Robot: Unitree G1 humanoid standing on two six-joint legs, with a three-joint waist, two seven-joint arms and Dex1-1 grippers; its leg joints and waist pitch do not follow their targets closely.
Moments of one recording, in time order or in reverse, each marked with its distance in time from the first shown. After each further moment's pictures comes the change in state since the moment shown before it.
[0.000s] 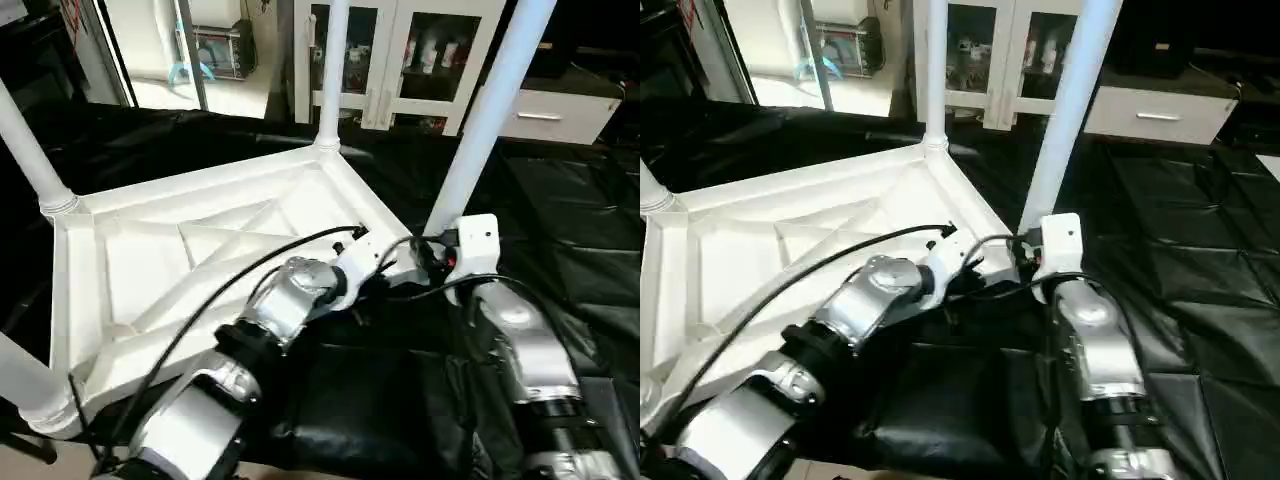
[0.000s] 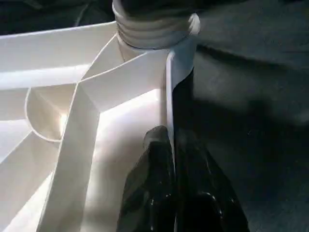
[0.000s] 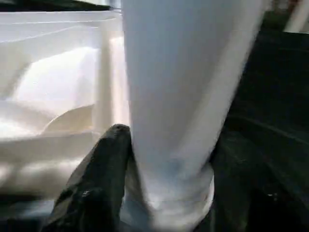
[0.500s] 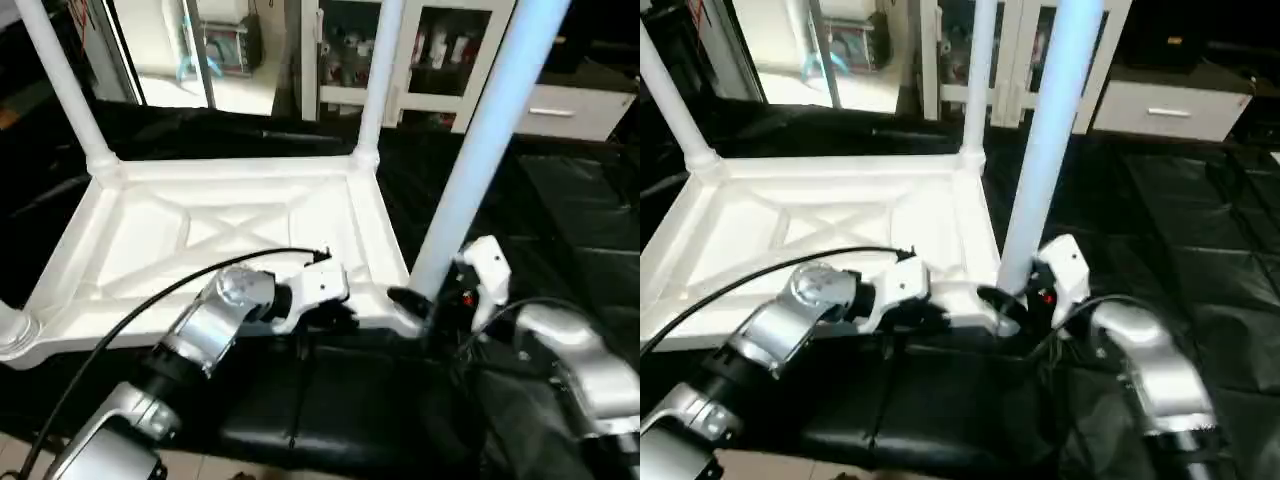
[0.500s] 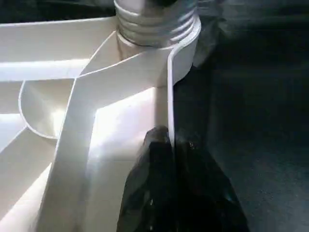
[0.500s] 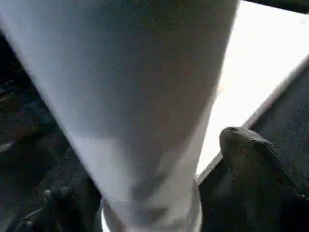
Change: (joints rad) left arm 0.189 0.248 -0.042 -0.342 -0.107 -0.051 -0.440; right arm 0.120 -0.325 0.079 -0.217 0.164 0.070 0.563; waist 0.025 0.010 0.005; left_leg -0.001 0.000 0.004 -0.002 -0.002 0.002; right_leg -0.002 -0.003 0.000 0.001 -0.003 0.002
